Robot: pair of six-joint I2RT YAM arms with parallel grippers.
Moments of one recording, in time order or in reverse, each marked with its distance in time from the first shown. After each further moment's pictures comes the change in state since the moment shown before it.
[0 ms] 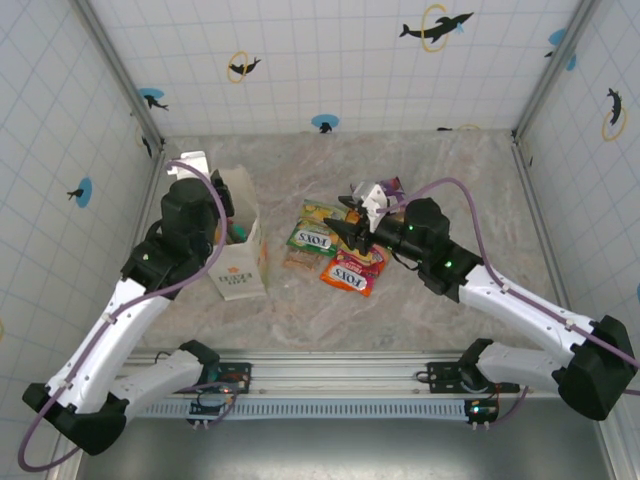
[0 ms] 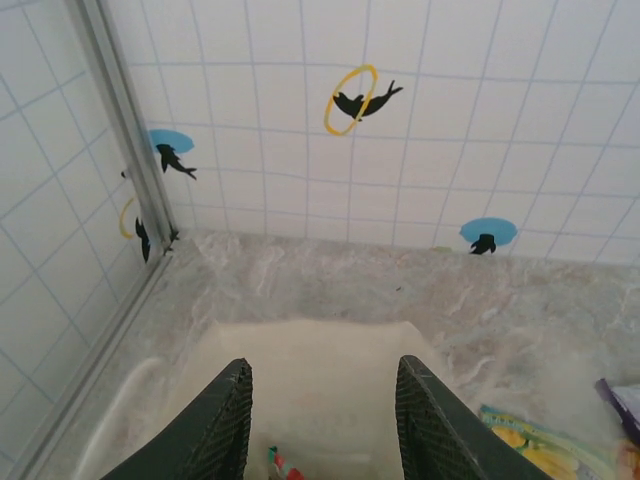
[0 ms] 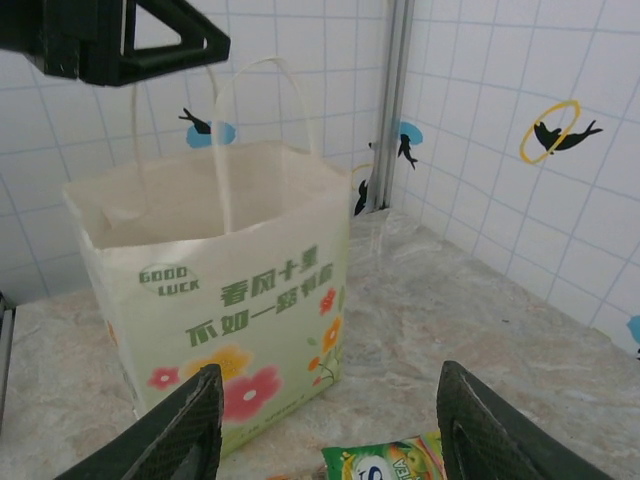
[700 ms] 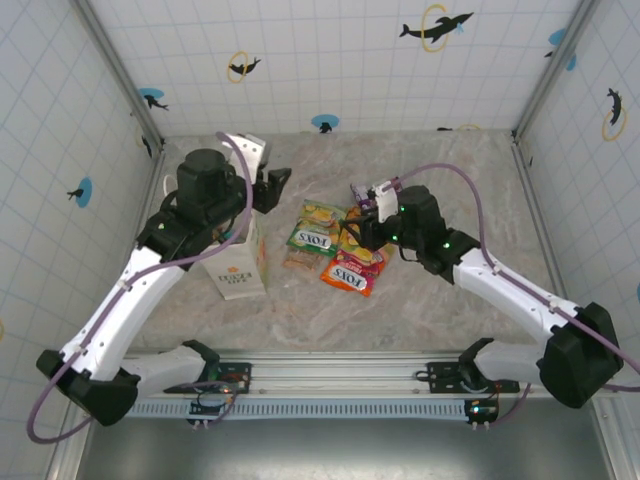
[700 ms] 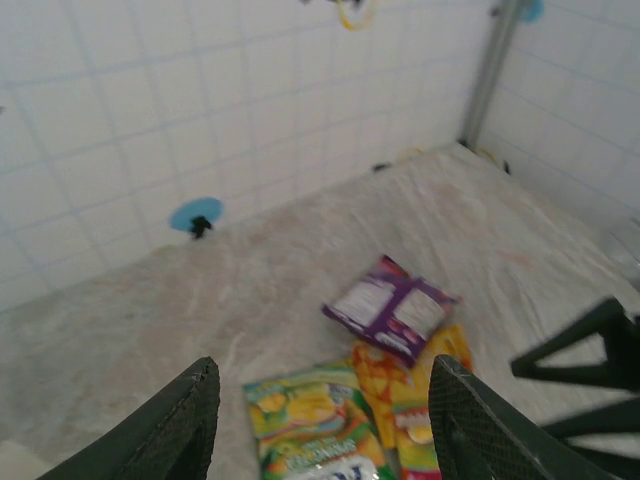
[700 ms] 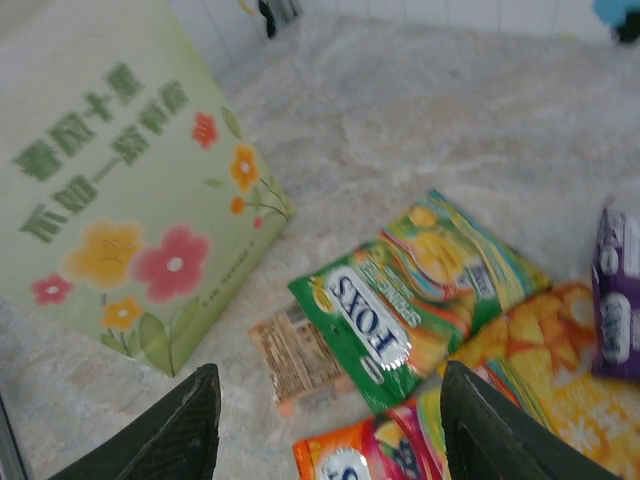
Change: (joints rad) left arm 0.000 0.196 0.149 0.013 0.721 0.194; right arm -0.171 0.106 0.048 -0.345 -0.019 0.300
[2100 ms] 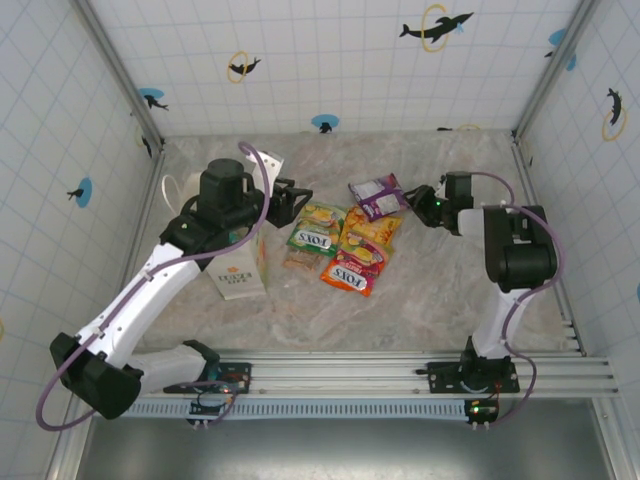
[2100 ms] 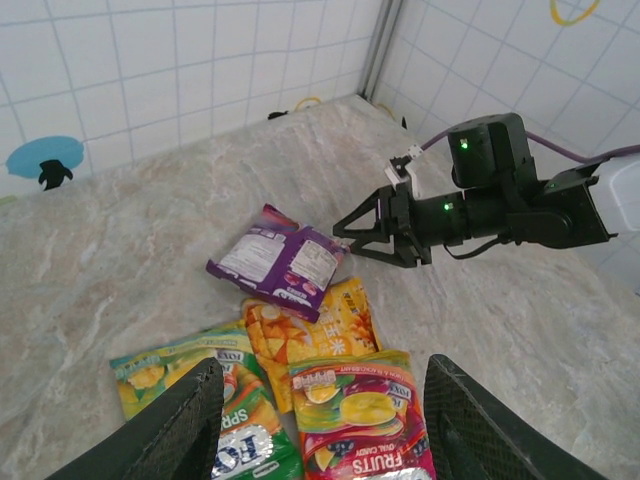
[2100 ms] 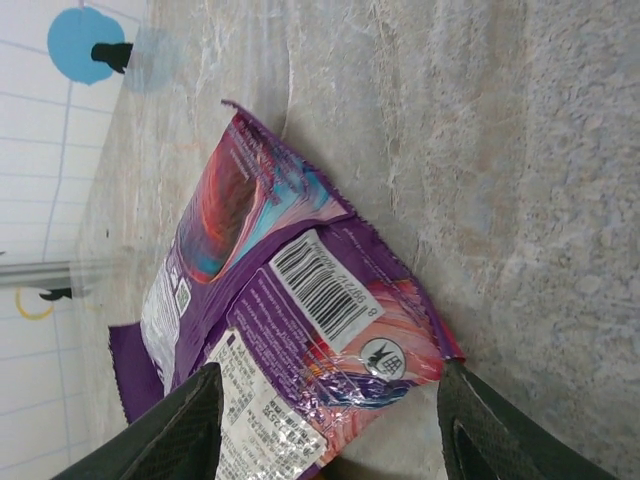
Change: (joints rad) left arm 0.000 0.031 -0.151 0.125 0.201 -0.094; right arm -0.549 0.707 0.096 0.398 -0.210 0.642
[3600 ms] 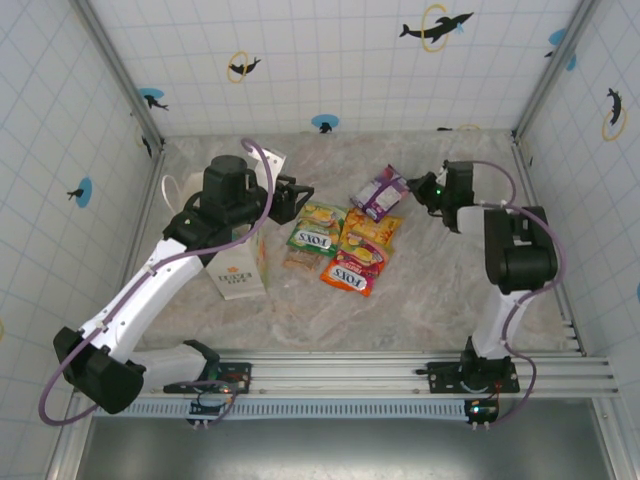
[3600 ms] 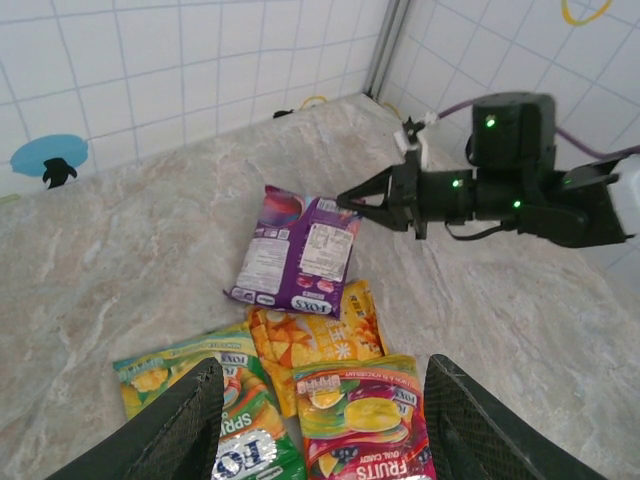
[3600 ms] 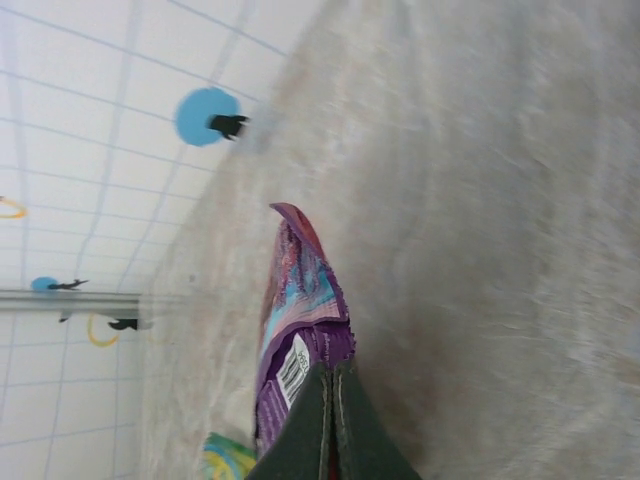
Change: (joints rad) left arm 0.000 0.027 0.023 -0.001 -0.010 -0.003; right arm 0.014 -0.053 0.023 0.151 0.028 0.026
